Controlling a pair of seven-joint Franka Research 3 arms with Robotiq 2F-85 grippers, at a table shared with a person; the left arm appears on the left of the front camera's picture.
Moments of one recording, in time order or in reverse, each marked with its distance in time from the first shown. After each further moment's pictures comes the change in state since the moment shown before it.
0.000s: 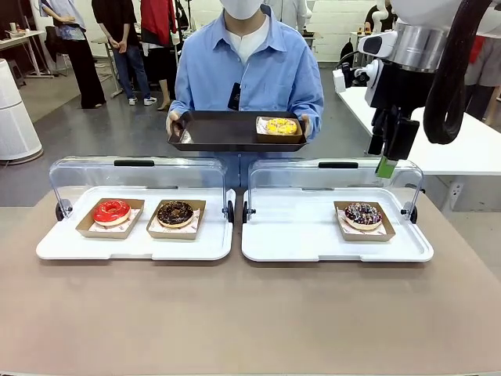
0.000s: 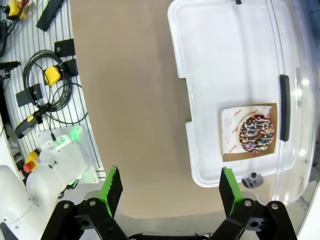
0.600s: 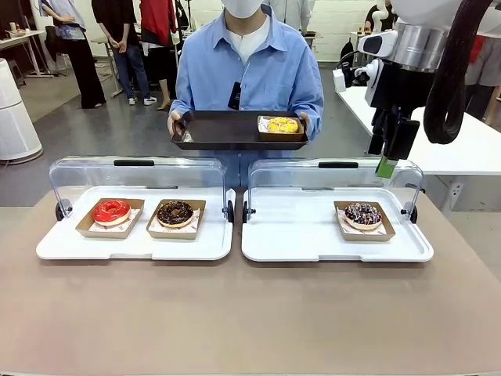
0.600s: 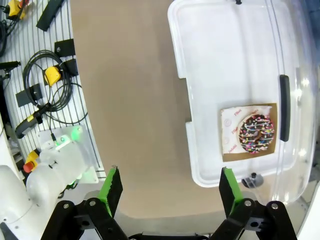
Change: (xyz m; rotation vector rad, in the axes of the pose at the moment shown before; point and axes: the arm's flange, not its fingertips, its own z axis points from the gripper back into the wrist) left arm 0.000 0.000 0.000 0.000 0.000 0.000; right arm 0.000 0.000 0.000 0.000 0.000 0.000
